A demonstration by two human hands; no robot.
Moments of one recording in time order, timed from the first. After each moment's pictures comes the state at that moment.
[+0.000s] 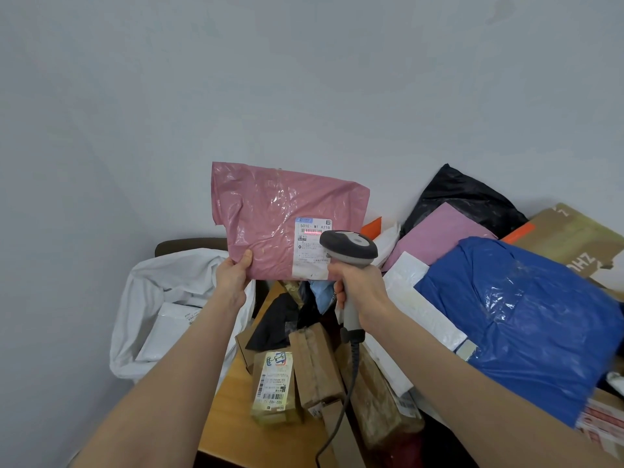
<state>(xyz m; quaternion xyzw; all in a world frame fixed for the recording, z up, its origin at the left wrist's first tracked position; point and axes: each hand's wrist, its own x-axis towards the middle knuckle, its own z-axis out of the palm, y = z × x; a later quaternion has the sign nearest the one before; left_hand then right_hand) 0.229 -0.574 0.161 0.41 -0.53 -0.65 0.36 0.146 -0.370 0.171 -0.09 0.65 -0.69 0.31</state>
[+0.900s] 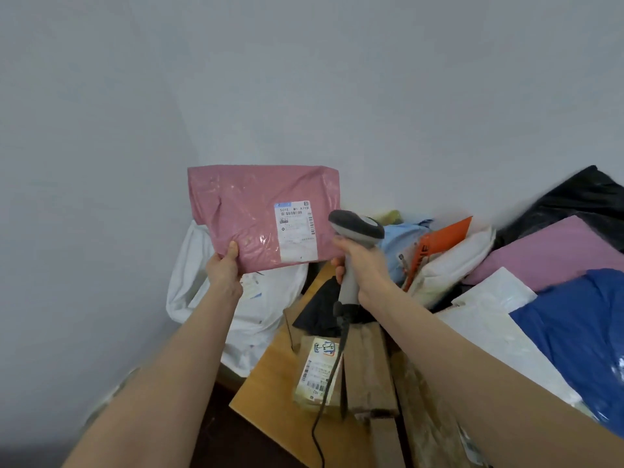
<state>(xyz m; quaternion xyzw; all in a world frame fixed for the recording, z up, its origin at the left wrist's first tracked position) 0.304 -0.680 0.129 0.49 -0.38 -0.61 0.49 0.166 -0.495 0.174 -0.10 0.58 -0.71 0.40</state>
